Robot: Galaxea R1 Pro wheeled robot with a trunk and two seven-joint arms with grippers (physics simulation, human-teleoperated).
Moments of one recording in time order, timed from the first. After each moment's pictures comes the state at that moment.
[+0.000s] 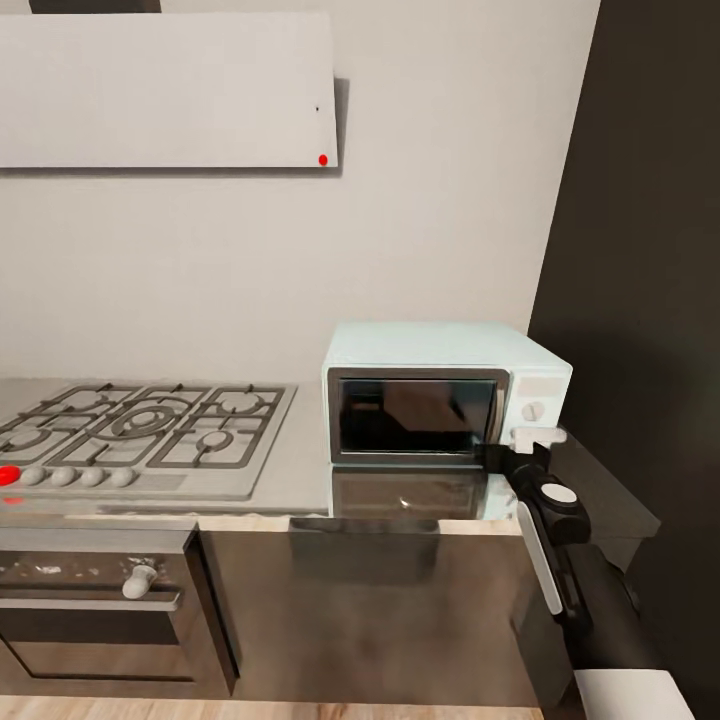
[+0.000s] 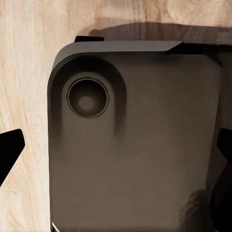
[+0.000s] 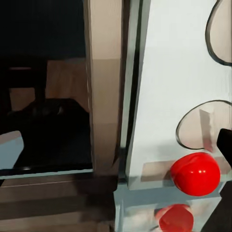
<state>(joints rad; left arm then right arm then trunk) 0.00 -0.03 0.01 -0.06 0.04 -0.09 0.00 -0.51 -0.01 -0.02 -1.46 0.01 0.54 -0.11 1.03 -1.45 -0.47</state>
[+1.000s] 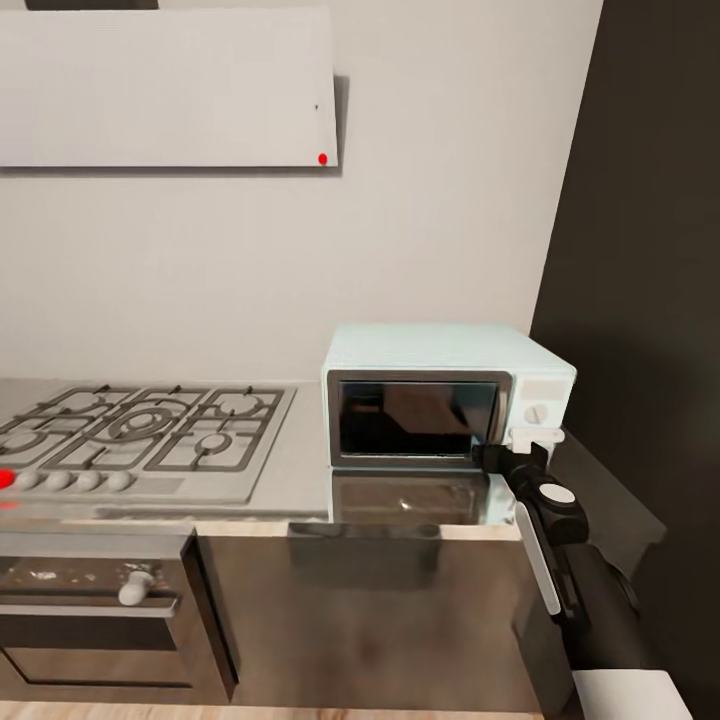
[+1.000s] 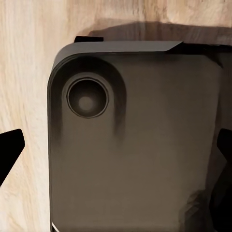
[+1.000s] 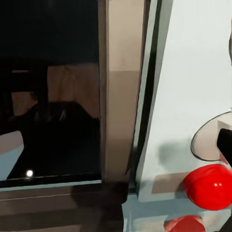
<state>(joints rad) 0.00 -0.03 0.01 -0.06 0.04 -0.09 0.00 -0.51 -0.01 -0.02 -1.46 0.01 0.54 -0.11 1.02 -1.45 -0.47</state>
